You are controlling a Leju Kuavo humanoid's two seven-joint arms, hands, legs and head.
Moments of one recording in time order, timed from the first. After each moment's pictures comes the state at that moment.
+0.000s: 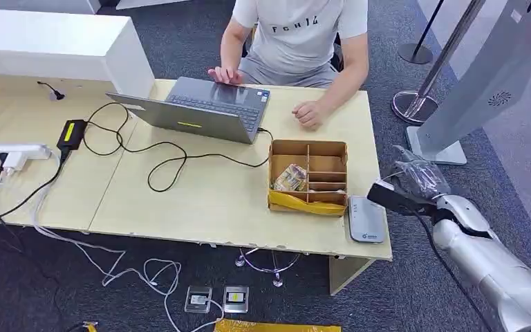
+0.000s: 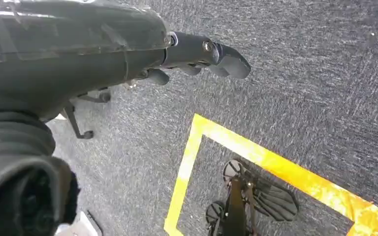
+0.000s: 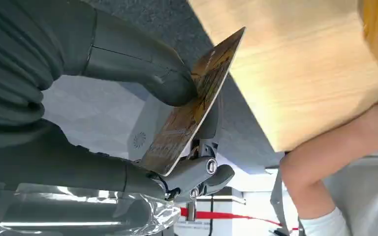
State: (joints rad) left arm -0.14 0.32 -0.88 -0.18 1.27 0.08 -0.08; right arm -0.85 -0.49 0.97 -0.65 0.48 -0.20 -0.26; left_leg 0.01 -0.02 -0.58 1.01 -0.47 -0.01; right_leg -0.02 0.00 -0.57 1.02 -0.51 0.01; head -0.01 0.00
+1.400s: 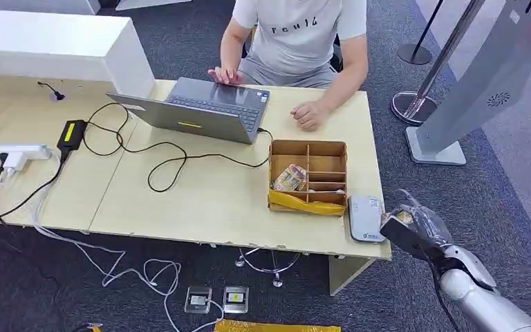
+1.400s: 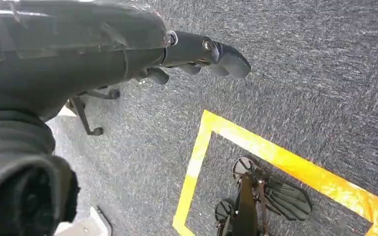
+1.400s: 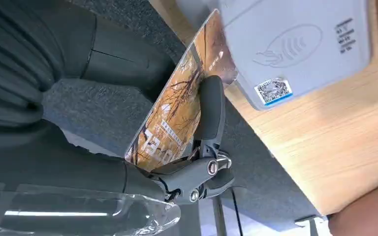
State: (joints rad) left arm -0.14 0.30 -0.89 -0.18 1.27 0.10 -0.04; right arm -0.56 -0.63 0.89 -0.91 0.24 -0.20 -0.21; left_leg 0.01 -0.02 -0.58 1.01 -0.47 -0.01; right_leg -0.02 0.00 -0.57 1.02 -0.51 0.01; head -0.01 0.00
